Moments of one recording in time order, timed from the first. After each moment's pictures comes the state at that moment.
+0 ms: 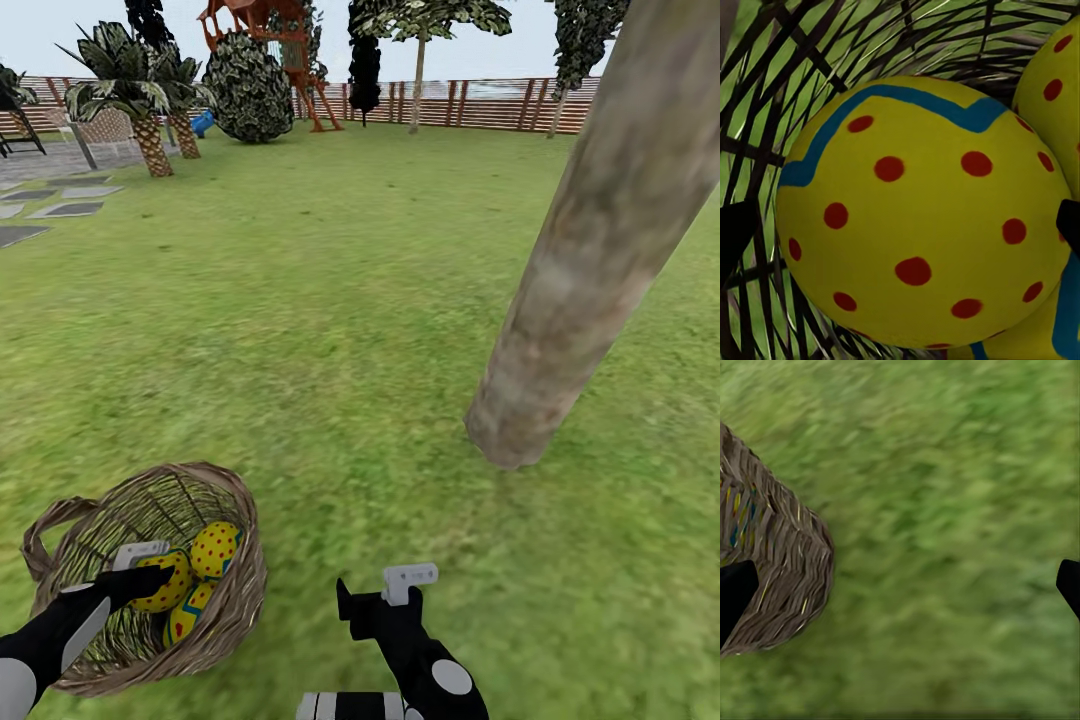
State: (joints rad) left arm -0.61 0.39 -0.21 -0.42 0.39 0.17 -0.11; right arm -0.04 0.16 0.47 -1.58 -0.21 0.47 -0.26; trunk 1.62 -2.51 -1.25
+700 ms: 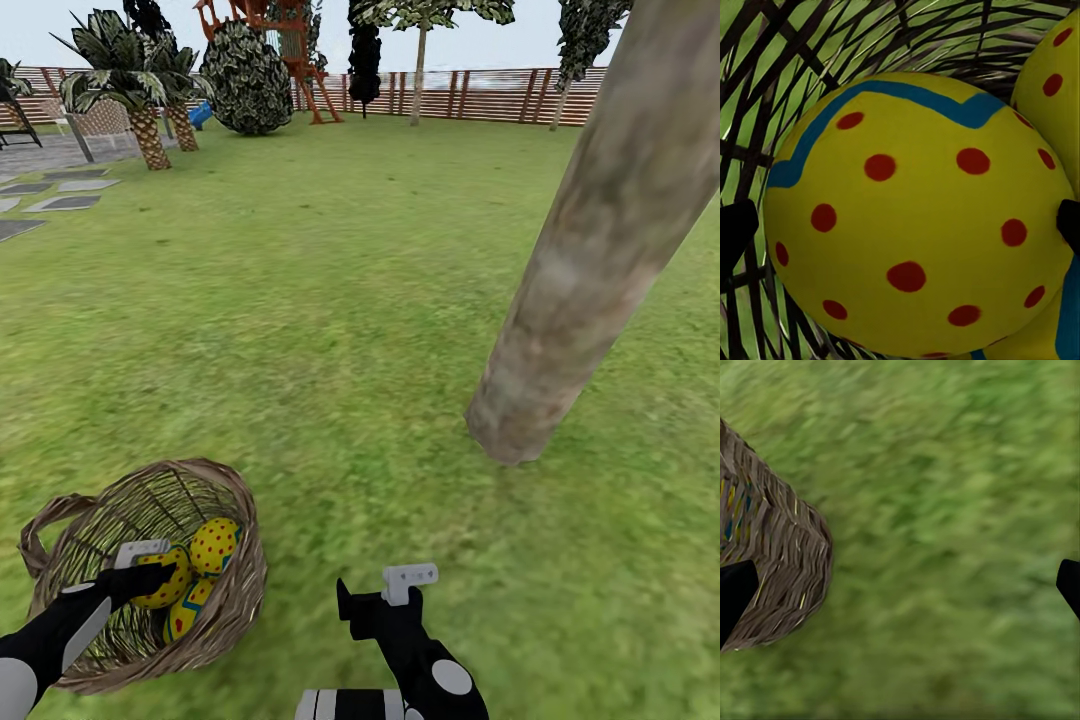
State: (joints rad) left arm -0.61 0.39 -0.21 -0.43 0.39 0.14 -0.11; right arm -0.04 0.16 0.47 -1.58 -0.21 0.47 -0.26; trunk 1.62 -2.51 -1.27
